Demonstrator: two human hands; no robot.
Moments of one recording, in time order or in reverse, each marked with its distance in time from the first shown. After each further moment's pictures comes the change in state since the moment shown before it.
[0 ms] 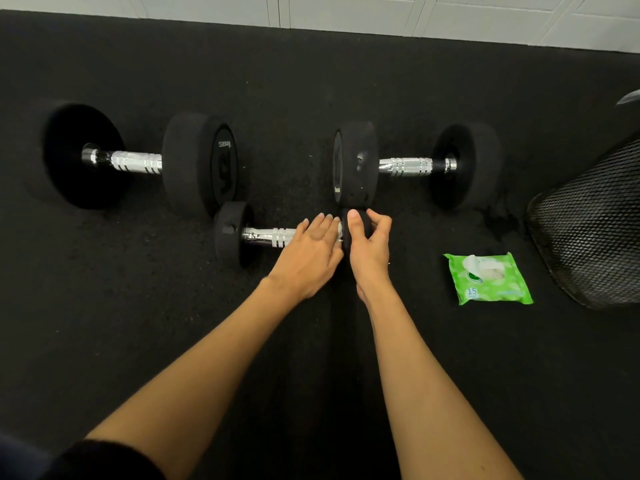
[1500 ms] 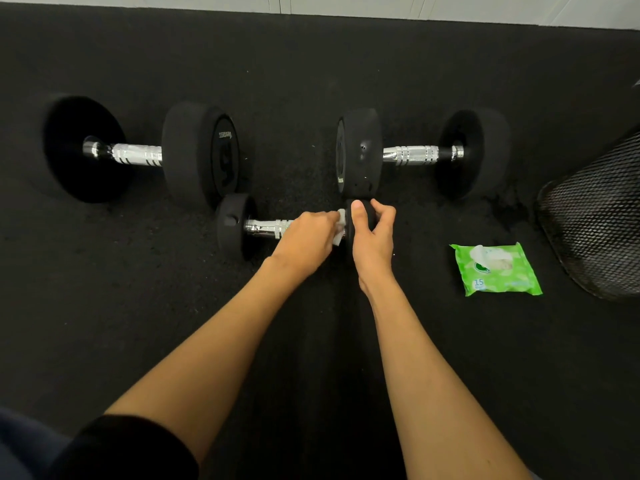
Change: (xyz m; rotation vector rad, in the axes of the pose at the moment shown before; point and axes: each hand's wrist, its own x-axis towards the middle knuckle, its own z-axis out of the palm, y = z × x) left_hand 0.015 -0.003 -0.008 -0.084 0.100 -0.089; right_hand -0.003 0.001 0.001 0.009 0.007 -0.040
